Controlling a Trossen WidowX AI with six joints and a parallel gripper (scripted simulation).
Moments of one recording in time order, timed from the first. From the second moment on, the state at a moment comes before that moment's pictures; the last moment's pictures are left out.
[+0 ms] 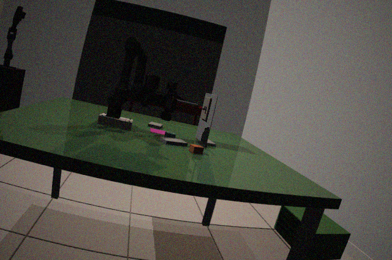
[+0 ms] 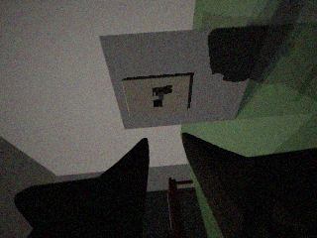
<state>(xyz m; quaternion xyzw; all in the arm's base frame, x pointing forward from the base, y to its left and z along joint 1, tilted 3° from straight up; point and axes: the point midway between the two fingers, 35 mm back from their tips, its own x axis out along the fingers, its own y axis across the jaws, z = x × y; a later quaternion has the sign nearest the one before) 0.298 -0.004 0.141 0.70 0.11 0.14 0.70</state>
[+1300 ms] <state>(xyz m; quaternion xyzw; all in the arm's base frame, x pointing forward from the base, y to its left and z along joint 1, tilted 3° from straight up) 0.367 0.006 0.141 0.71 0.12 0.15 0.68</state>
